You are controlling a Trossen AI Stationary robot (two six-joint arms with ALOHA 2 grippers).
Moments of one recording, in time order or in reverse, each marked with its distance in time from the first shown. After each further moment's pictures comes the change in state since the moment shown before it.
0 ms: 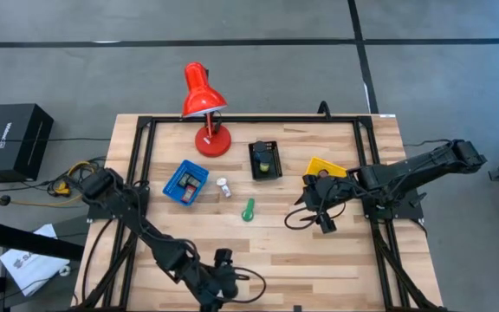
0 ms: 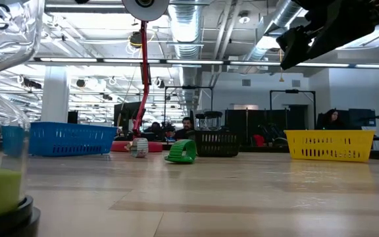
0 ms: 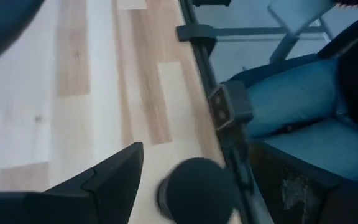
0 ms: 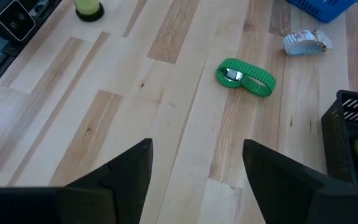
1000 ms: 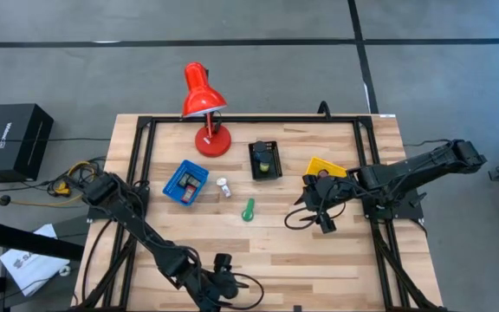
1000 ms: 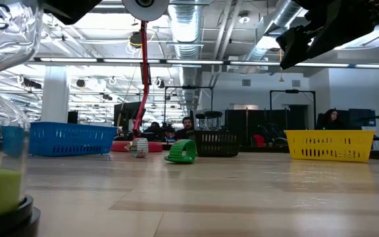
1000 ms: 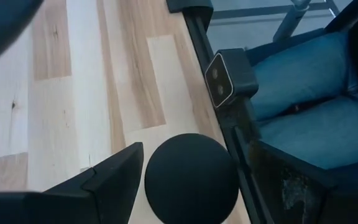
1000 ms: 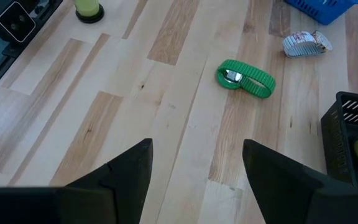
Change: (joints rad) left arm -0.031 0.056 -0.018 0.030 0.001 0.026; right arm 0.000 0.000 0.000 0.004 0.000 0.000
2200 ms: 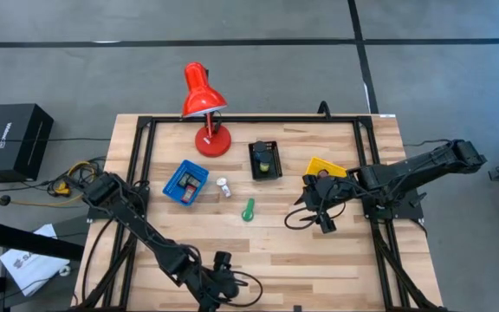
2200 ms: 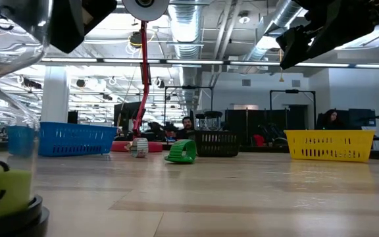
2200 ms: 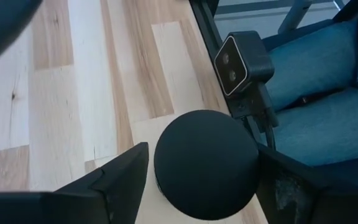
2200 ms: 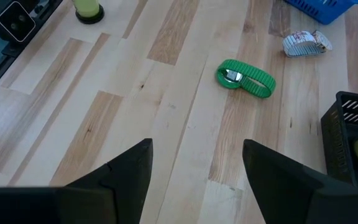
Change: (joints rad) left arm 0.016 0.001 -0.060 0.052 0.006 0.024; right arm 0.000 0.000 0.000 0.000 0.000 0.000
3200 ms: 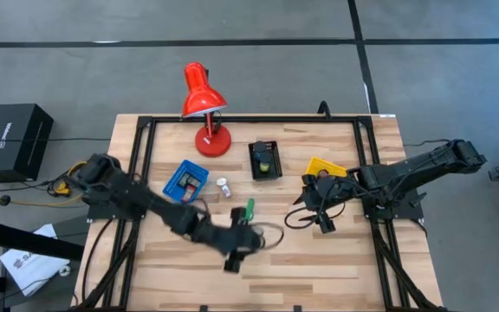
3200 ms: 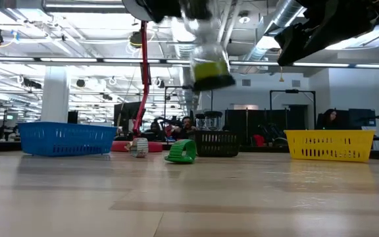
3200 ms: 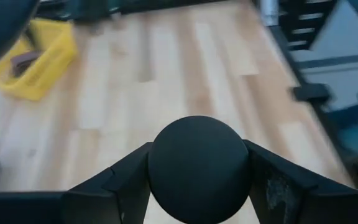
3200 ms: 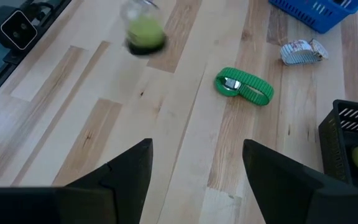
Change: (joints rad) left arm 0.264 -0.163 0.002 0.027 -0.091 0.262; right arm 0.000 0.000 0.000 0.026 0.000 -0.002
